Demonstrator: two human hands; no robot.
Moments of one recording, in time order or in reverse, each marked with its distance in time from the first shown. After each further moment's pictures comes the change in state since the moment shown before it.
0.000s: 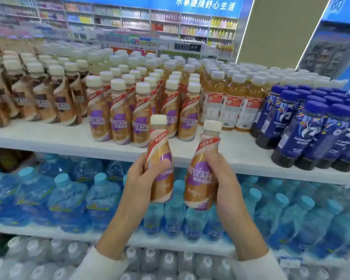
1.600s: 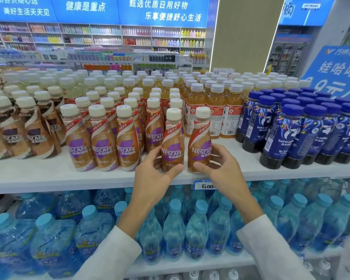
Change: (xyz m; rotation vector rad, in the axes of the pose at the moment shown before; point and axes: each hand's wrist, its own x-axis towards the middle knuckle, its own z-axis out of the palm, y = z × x) left_hand 0.087 -0.022 0.023 0.534 -0.048 0.196; right_hand 0.075 0.004 -0.046 -0.485 0.166 -0.177
